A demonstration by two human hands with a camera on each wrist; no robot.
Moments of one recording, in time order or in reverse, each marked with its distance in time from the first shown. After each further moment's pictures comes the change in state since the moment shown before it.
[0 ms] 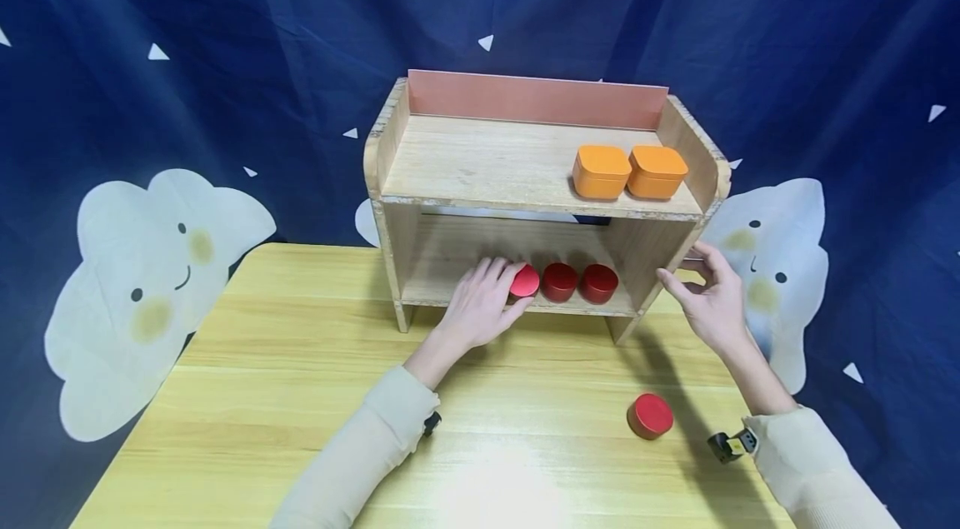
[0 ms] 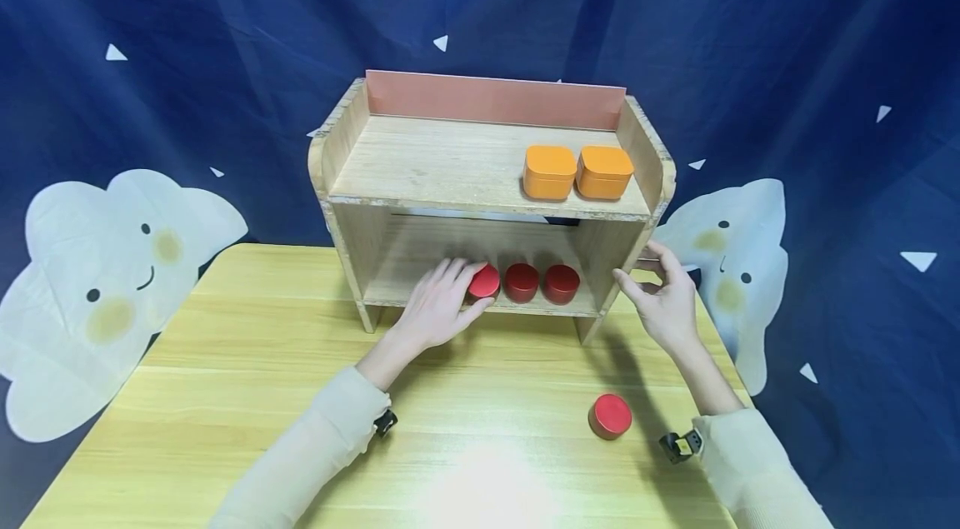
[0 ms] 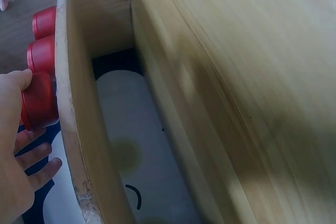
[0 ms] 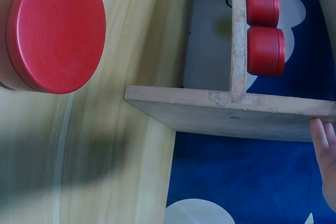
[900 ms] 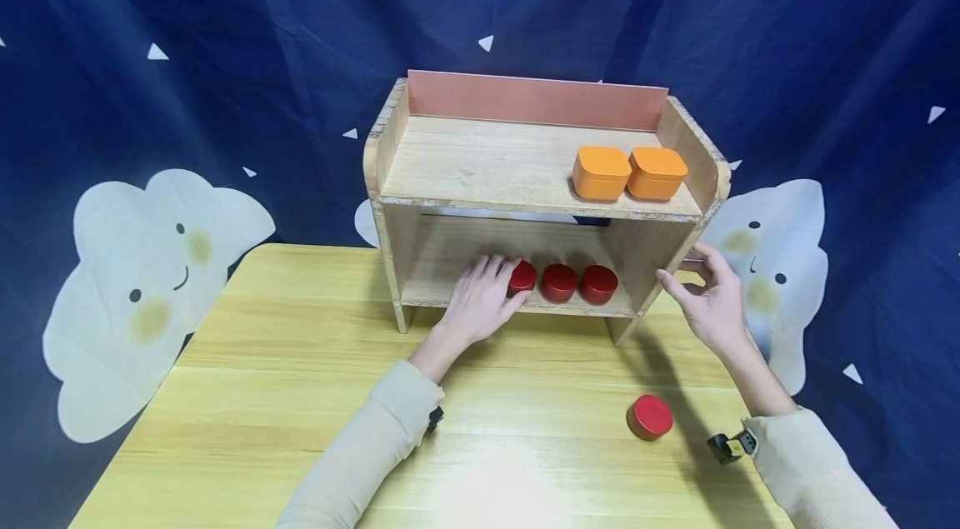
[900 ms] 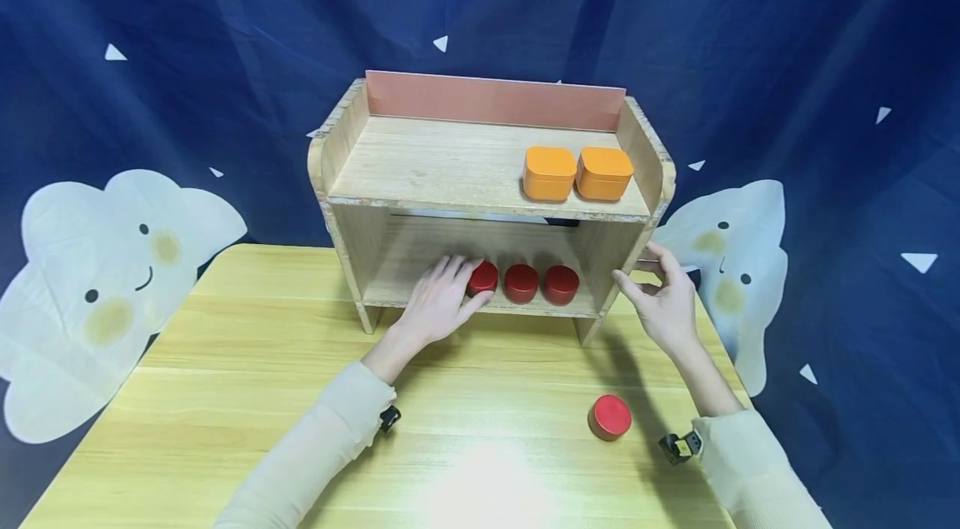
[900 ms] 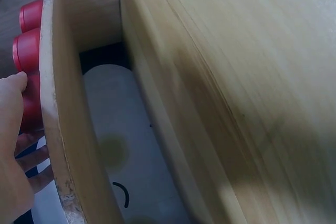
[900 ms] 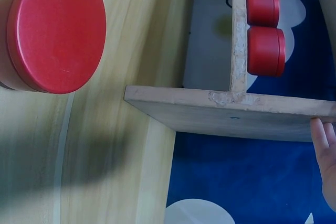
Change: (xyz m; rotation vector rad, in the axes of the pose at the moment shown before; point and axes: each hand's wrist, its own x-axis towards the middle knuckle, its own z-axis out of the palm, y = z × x) left_hand 0.008 -0.005 0.011 0.017 -0.046 -0.069; right_hand 0.000 0.000 0.001 0.011 0.005 0.003
